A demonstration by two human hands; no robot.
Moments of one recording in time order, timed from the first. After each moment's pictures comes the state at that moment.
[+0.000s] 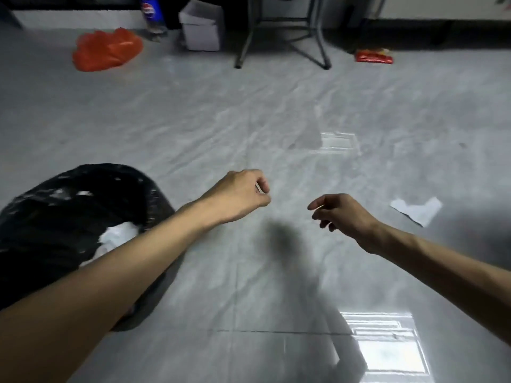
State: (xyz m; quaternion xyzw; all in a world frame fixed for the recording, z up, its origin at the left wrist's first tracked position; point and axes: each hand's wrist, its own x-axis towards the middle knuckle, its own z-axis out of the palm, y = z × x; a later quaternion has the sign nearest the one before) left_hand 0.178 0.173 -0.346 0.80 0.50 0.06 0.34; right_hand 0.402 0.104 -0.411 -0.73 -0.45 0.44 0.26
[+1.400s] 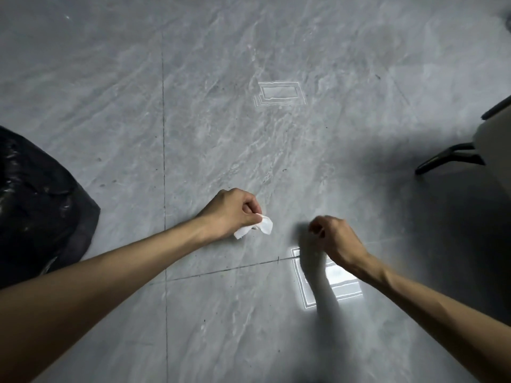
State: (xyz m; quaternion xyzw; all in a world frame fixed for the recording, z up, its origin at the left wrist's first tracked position) left_hand 0.260 0.064 -0.444 0.78 0.42 0.01 0.47; right_hand 0.480 -0.082 -0.502 -0.80 -0.54 0.25 0.10
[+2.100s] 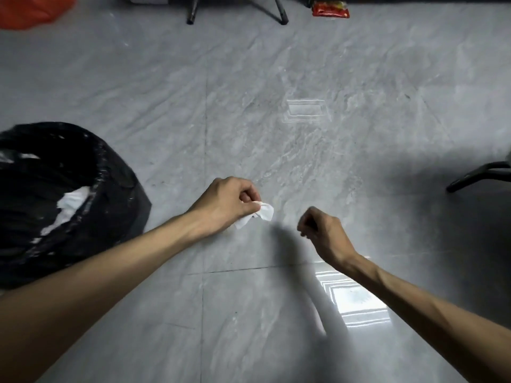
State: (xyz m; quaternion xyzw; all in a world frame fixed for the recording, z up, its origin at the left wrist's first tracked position) left_hand 0.191 0.073 -0.385 0.79 0.46 0.09 0.39; right_hand 0.403 -0.042 -0.477 -0.74 -0.53 0.30 0.28
